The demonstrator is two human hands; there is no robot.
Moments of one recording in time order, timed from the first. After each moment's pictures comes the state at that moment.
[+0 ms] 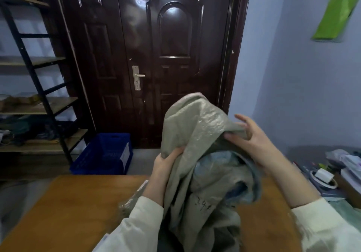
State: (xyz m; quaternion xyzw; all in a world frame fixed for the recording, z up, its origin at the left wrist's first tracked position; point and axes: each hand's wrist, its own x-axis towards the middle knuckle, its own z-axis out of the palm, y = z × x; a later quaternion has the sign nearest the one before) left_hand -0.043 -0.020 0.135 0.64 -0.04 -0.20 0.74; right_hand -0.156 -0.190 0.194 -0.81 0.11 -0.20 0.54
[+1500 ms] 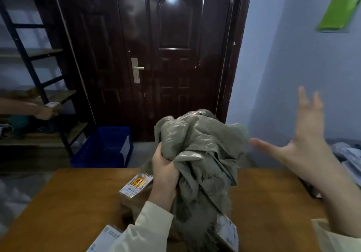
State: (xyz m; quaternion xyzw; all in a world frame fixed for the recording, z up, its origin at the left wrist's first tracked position) left_hand -0.077 -0.019 0.131 0.61 -0.09 -0.04 0.79; right_hand -0.217 -0.179 0.214 -0.89 0.23 -0.29 0.25
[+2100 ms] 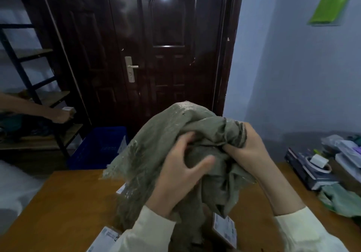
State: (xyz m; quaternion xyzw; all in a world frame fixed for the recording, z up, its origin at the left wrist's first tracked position) left_hand -0.099 -0.013 0.143 0.74 -0.37 -0.04 0.56; right_hand -0.158 -0.183 0.155 -0.82 0.17 -0.27 0.48
